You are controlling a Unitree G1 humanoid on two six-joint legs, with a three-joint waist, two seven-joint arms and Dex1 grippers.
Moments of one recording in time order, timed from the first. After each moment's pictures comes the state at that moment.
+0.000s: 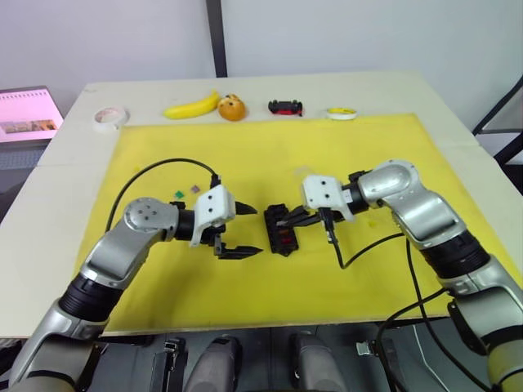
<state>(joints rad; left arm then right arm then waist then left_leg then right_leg) -0.48 0.67 -0.26 -0.20 -0.34 0.39 -1.09 -0.78 -0.73 0.41 0.01 0.17 0.28 1.31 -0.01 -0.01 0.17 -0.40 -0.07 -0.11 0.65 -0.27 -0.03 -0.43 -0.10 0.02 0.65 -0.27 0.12</state>
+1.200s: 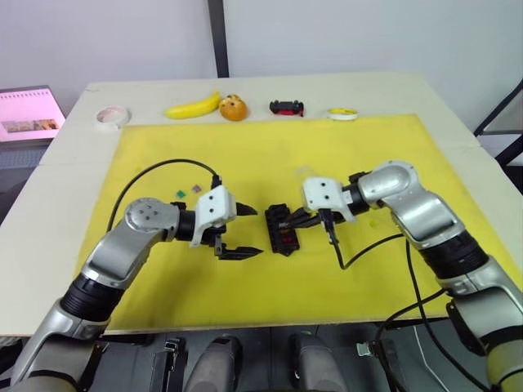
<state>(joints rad) -0.49 0.66 -0.26 -0.20 -0.33 0.40 -1.10 -0.79 -0.72 0.41 0.03 0.14 0.29 1.33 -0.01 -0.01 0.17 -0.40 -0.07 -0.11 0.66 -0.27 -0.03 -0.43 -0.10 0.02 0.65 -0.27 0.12</state>
